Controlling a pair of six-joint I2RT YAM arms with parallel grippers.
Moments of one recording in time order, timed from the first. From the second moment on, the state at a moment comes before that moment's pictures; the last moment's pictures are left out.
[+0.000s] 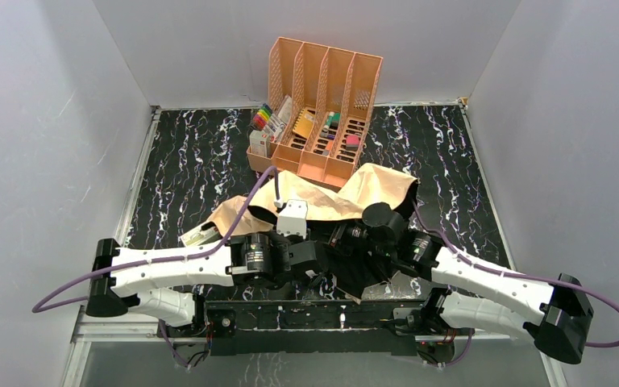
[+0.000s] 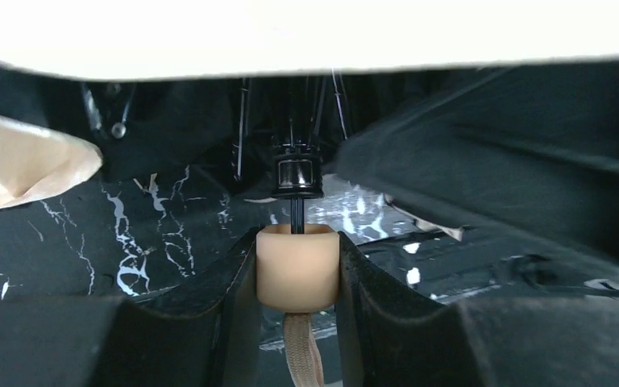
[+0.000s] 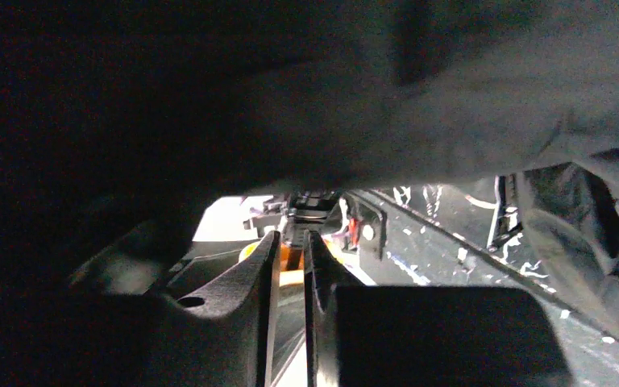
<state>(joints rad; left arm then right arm) -1.45 1.32 1.25 -1.07 -0.69 -1.12 1.02 0.95 0.64 -0.06 -0.09 1.38</state>
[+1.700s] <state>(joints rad) -0.88 0.98 0.99 -0.61 -0.43 -0.52 0.86 1.29 1.42 -0.88 0.24 0.34</state>
